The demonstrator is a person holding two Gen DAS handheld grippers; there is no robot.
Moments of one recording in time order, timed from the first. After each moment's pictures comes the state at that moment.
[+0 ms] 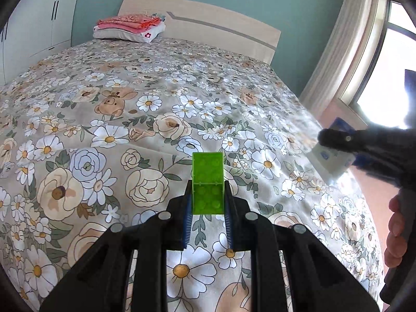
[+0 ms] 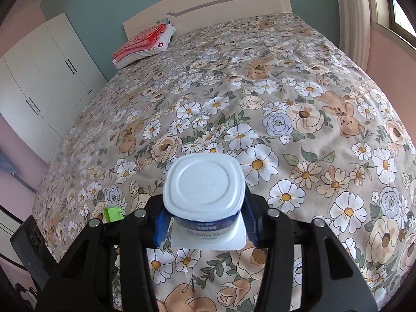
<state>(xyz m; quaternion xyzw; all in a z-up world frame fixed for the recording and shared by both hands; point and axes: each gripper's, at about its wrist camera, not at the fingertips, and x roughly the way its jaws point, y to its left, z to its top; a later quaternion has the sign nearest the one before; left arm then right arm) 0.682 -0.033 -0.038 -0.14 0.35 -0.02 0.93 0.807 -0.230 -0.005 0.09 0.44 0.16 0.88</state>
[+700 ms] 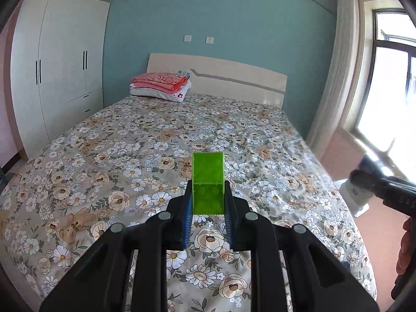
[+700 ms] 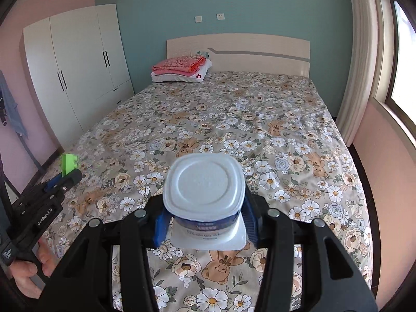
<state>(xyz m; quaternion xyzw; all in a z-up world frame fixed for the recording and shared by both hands) 0.454 0.075 0.196 -0.08 0.25 0.05 0.96 0.548 -0.144 0.229 -0.02 0.34 0.18 0.92</state>
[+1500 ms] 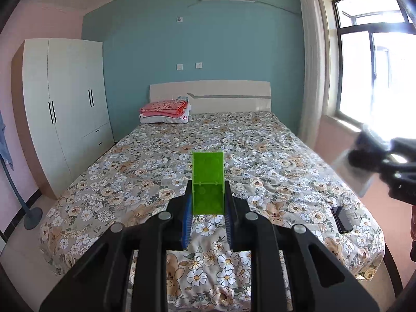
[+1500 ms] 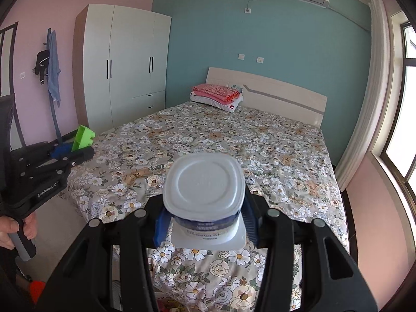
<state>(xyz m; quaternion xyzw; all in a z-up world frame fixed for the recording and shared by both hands) 0.173 0.104 0.253 0.01 0.22 0.03 0.98 0.216 -0.092 0.297 -0.12 0.24 0.24 0.93</state>
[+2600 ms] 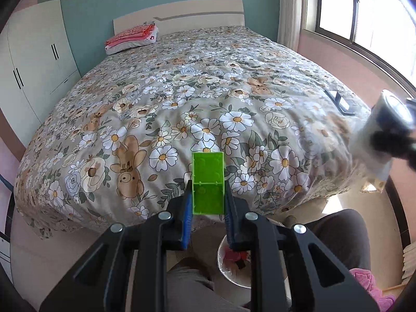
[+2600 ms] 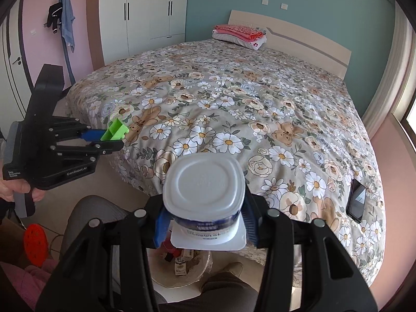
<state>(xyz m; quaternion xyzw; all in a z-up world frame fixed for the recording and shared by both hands) 0.124 0.083 -0.010 0.05 0.42 -0.03 0.91 0.134 -0.106 0.035 -0.15 0.37 0.27 0.88</state>
